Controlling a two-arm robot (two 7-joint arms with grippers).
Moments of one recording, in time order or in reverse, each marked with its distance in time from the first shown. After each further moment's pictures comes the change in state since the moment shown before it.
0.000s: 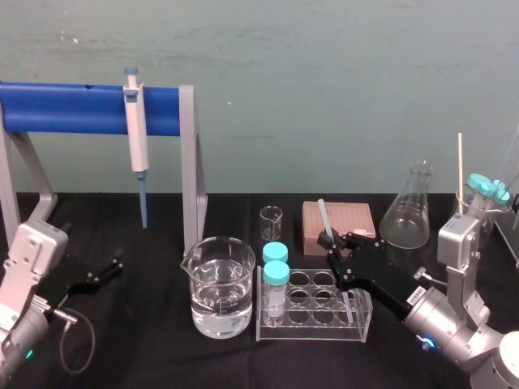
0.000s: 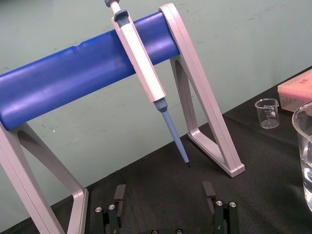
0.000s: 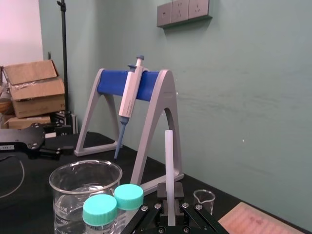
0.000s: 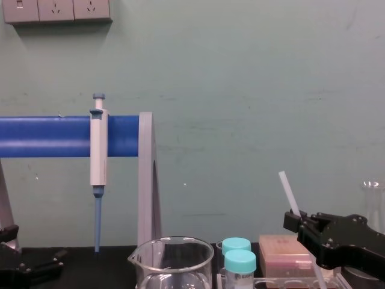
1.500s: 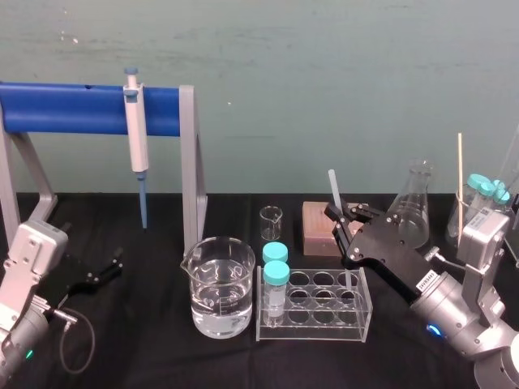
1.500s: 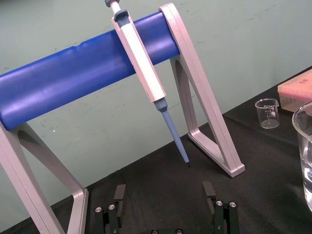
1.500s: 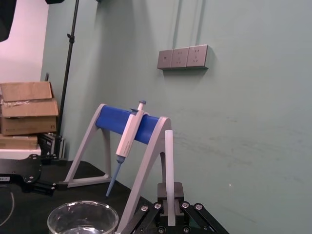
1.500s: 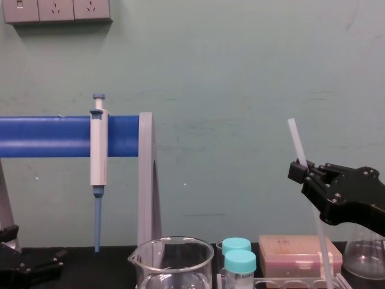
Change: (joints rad) left arm 0.000 0.000 0.000 0.000 0.000 0.000 0.000; right arm -0.053 -0.003 0.047 -0.137 -0.053 -0.097 -0.047
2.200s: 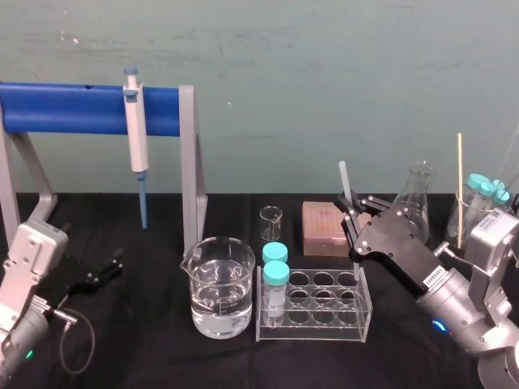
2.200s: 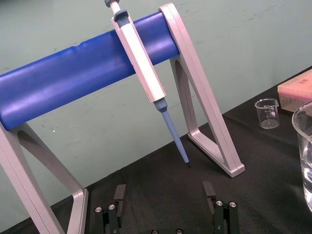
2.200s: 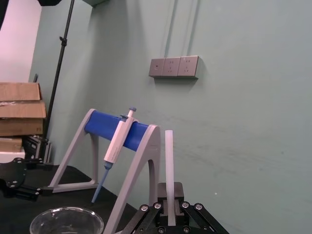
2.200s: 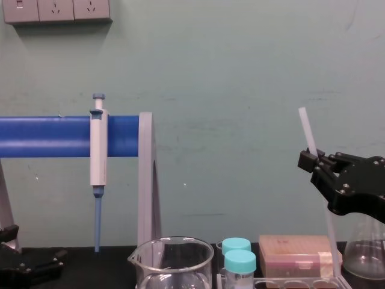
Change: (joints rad) left arm 0.000 0.000 0.000 0.000 0.000 0.000 0.000; right arm -0.004 0.002 0.014 -0.005 -0.031 -0.050 -0.040
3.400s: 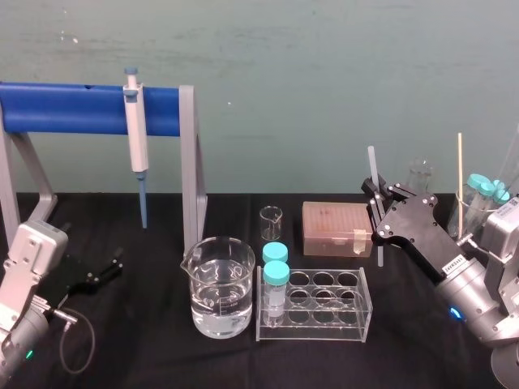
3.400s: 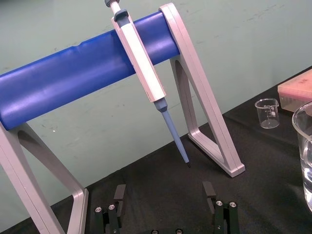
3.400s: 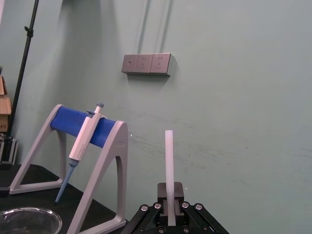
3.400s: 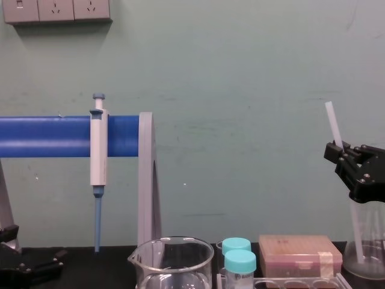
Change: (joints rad) left arm 0.000 0.000 0.000 0.000 0.000 0.000 0.000; right arm 0.024 0.027 0.005 0.030 -0.013 -0.014 -0.104
